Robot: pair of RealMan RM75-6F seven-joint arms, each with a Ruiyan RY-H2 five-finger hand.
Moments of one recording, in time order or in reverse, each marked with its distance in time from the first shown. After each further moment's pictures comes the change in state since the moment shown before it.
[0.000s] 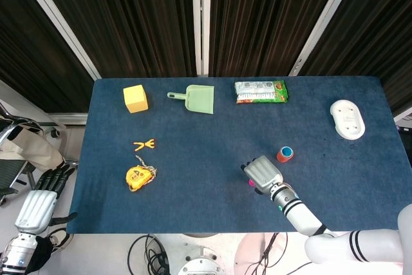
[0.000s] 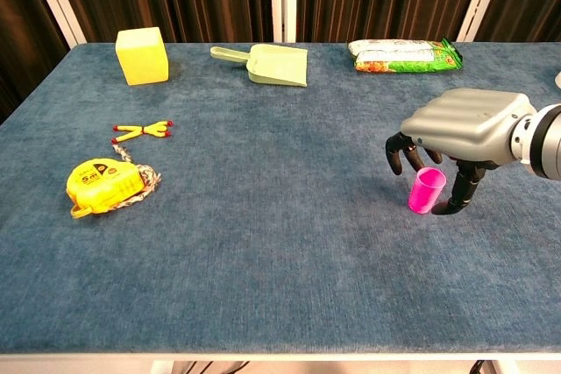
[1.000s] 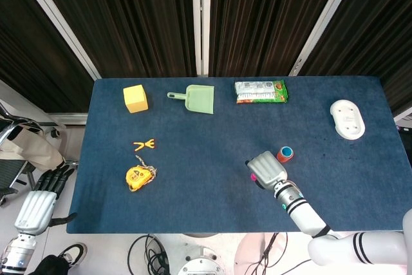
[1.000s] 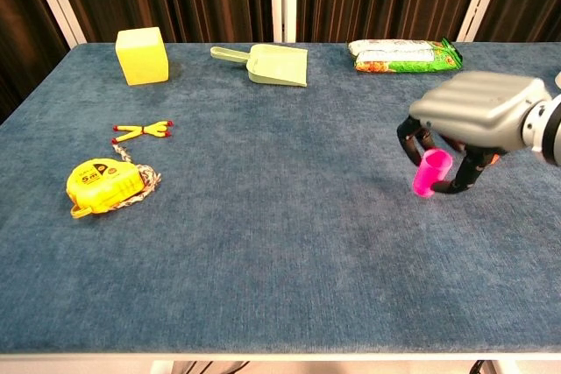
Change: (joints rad) left arm 0.005 0.000 0.000 -0.004 0.003 0.006 0.005; right arm -0.025 0.033 0.007 -0.016 -0.059 0.076 0.036
